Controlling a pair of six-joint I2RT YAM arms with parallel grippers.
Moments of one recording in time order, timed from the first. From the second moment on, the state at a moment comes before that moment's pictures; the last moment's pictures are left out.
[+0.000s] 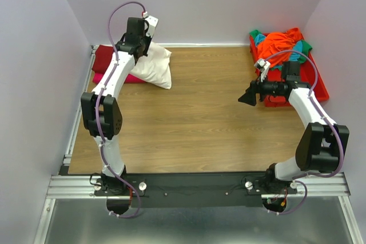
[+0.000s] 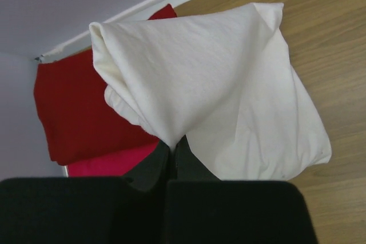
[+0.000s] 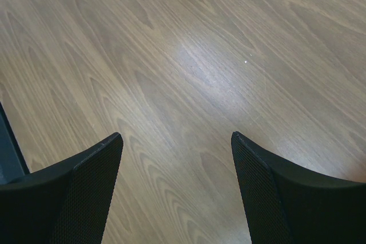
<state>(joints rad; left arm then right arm) -0.20 1.94 1.85 -0.50 -0.11 0.27 -0.11 1.48 1.08 -0.53 -0.97 -0.52</state>
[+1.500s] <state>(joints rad) -0.19 2.10 2.04 -0.51 -0.11 0.31 -0.11 1.49 1.08 -0.55 -1.00 -0.52</state>
